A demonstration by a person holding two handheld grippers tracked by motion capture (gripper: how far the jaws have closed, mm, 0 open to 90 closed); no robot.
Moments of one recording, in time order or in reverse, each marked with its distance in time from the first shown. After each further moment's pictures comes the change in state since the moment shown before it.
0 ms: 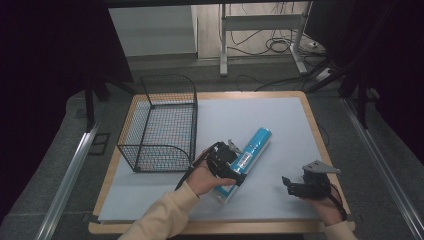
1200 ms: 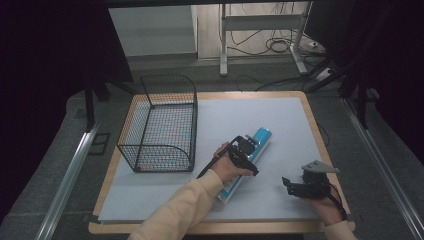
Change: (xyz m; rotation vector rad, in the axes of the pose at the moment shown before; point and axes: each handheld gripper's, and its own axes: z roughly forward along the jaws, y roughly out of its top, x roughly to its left) left arm 0.003 0.043 0.071 0.179 0.078 -0.028; right arm -0.001 -0.001 0.003 0.027 -0.007 0.003
